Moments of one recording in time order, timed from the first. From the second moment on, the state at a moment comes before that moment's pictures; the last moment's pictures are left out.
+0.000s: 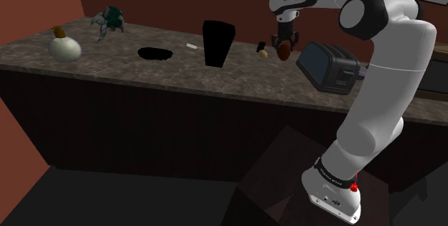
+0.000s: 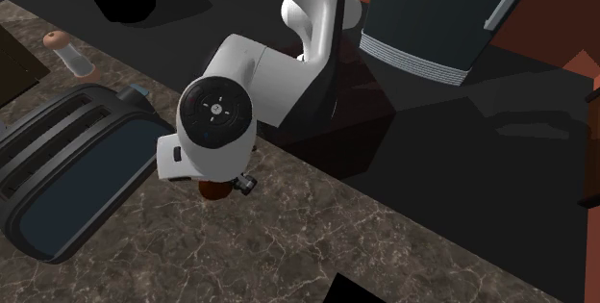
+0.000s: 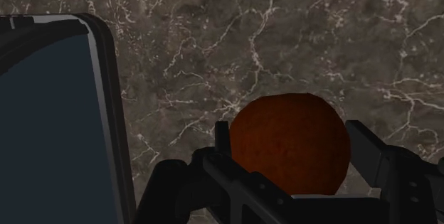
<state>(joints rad) -0.34 0.28 -0.30 -1.56 -0.22 1.69 0.31</state>
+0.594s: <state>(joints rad) -0.34 0.29 -0.30 -1.42 -0.22 1.57 0.28</state>
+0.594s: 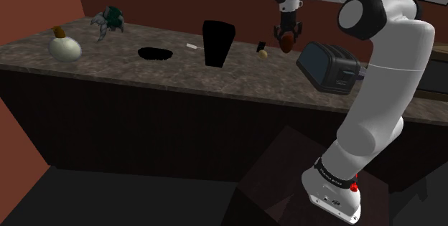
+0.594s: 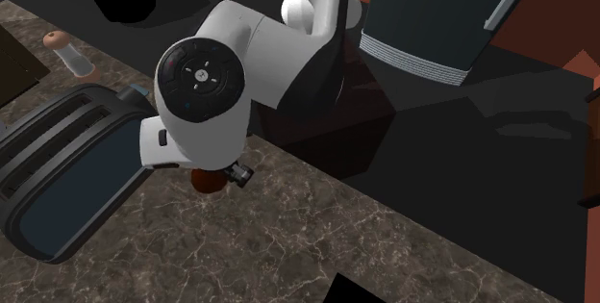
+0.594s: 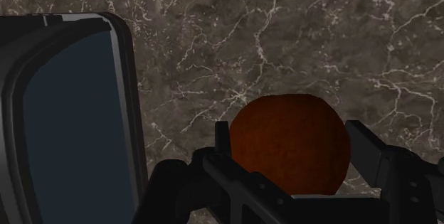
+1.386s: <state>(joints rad) -0.36 0.27 -0.32 -1.33 -0.22 1.47 0.21</state>
